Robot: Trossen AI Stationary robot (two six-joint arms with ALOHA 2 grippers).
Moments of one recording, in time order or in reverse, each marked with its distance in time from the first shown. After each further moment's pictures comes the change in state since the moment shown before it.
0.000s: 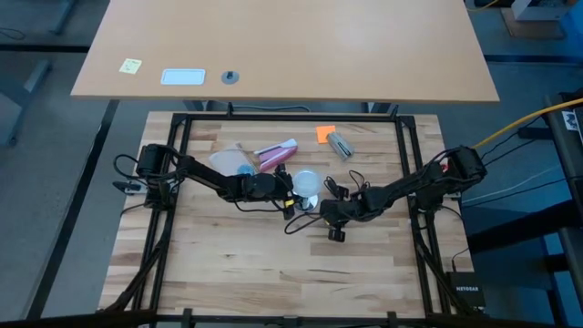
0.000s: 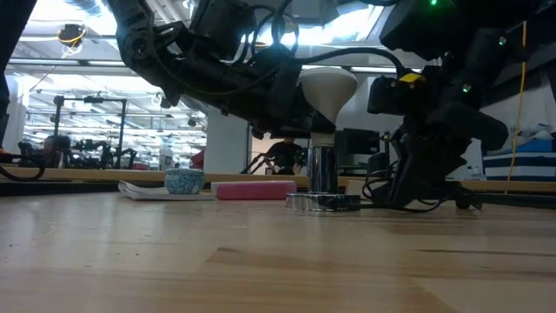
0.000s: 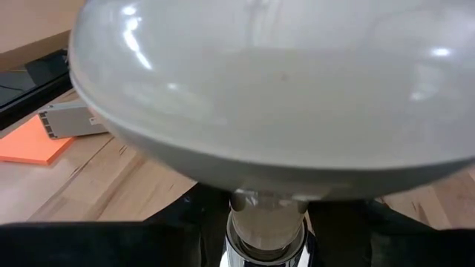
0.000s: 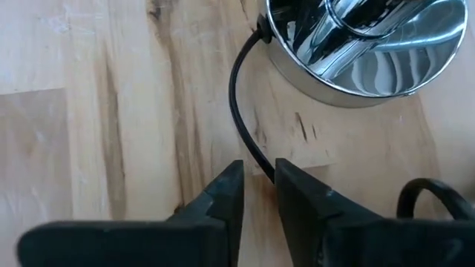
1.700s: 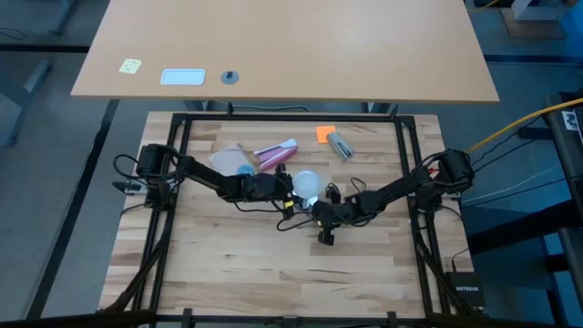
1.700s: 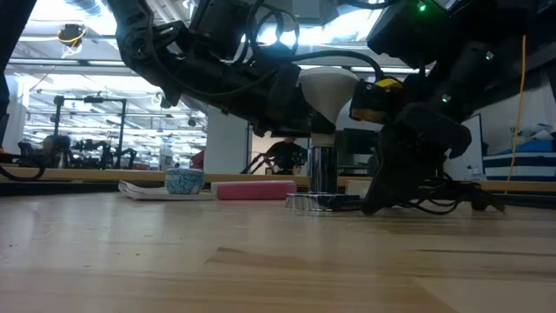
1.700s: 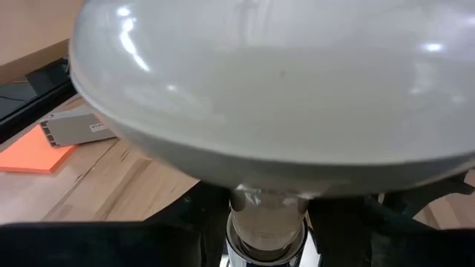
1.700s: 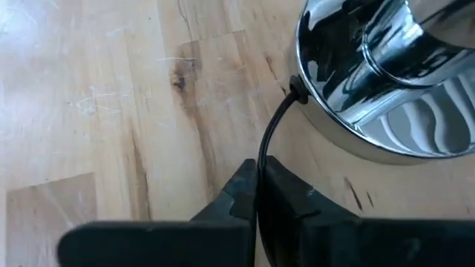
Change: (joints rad) left arm -0.001 0.000 0.000 -0.005 0.001 0.048; right arm 0.000 0.114 0.003 0.197 -0.009 0.103
